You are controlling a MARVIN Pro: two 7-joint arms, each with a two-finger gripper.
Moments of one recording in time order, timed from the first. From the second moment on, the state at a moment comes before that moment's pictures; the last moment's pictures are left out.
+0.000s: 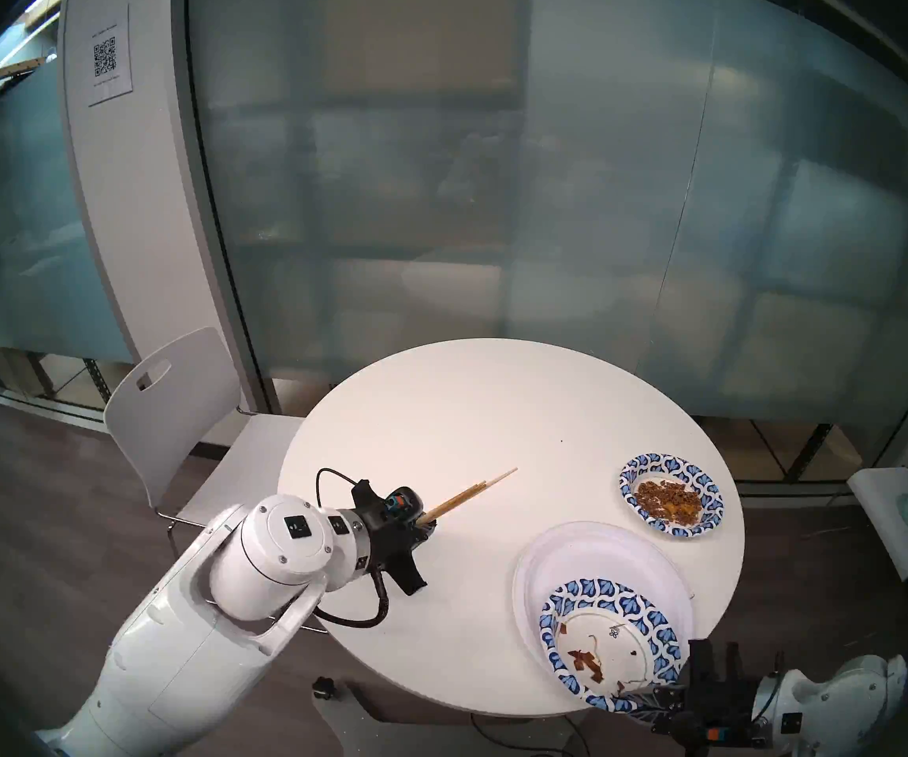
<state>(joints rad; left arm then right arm) 1.73 -1.05 -1.25 -2.13 0.20 0.70 -0.60 -2.48 -1.60 2.08 -2.43 -0.60 -0.50 1.34</state>
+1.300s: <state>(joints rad) 1.73 -1.05 -1.28 -2.12 0.17 0.69 -0.60 -2.27 -1.48 2.06 -2.28 -0.61 -0.41 1.42</state>
